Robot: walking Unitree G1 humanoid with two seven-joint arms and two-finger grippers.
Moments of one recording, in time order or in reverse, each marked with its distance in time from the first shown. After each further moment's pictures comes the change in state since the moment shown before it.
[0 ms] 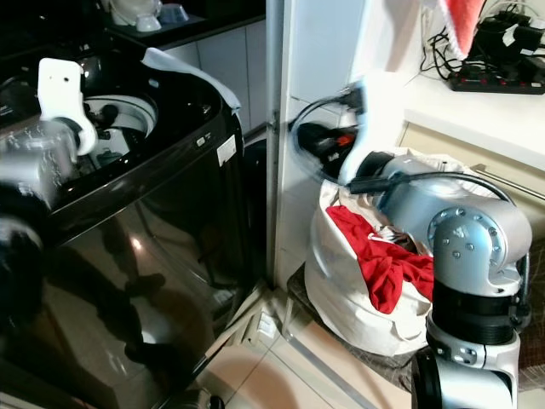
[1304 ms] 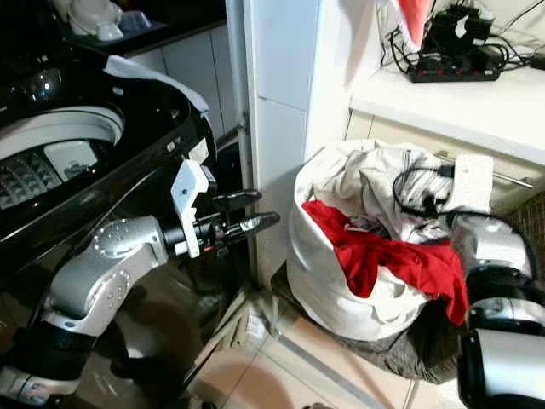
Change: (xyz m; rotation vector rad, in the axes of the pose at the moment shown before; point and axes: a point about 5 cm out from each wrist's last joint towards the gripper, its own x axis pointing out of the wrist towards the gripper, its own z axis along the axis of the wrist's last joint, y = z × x) left arm -0.112 -0.149 -0.047 -0.022 -0.005 -1.109; right arm -0.026 -0.181 -0.100 -0.122 0.316 -0.786
